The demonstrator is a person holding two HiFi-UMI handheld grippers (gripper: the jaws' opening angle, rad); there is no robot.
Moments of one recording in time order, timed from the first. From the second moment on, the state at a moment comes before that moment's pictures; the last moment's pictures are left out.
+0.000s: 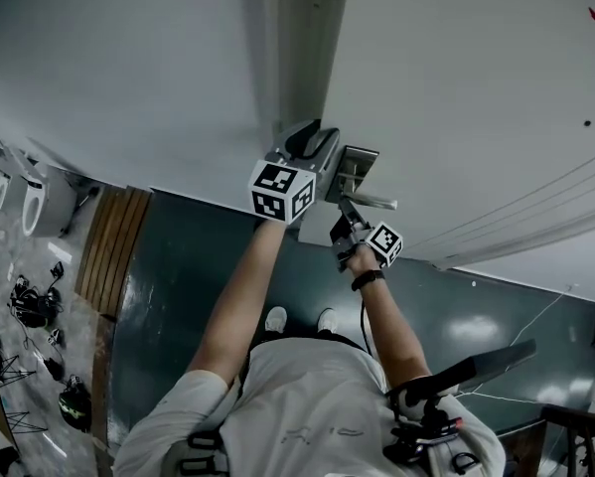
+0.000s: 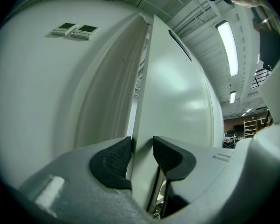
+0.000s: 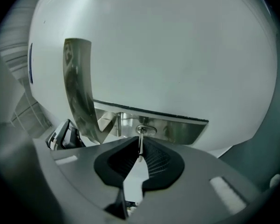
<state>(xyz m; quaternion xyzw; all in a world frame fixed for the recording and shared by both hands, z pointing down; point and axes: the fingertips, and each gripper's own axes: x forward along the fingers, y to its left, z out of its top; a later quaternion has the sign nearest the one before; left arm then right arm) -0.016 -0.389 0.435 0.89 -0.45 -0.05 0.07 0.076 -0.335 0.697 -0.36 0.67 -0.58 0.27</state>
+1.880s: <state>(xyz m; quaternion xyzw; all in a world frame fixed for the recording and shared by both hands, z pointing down) 0.038 -0.155 0.521 0.87 -0.49 0.00 0.07 0.154 -0.126 0.505 -0.55 0.83 -0.07 0.01</state>
